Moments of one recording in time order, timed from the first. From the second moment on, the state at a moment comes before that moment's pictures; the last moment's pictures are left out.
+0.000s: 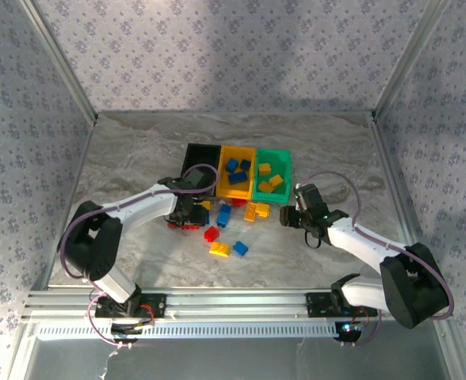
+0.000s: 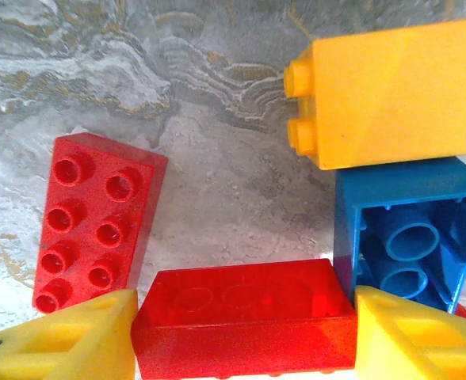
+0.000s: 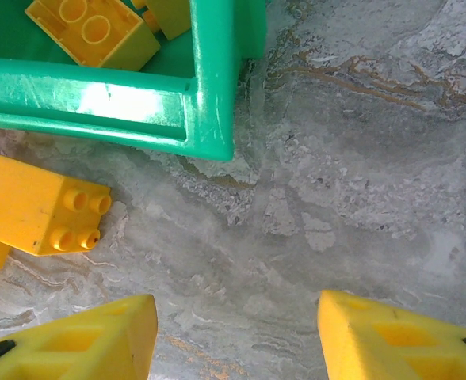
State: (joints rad) left arm -0.65 1.58 1.00 -0.79 -0.14 -0.54; right arm 0.45 1.23 0.54 -0.23 0.06 0.39
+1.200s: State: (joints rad) left arm -0.66 1.55 0.97 -0.81 -0.12 -0.50; right arm 0.45 1.19 0.52 -0.23 0.06 0.40
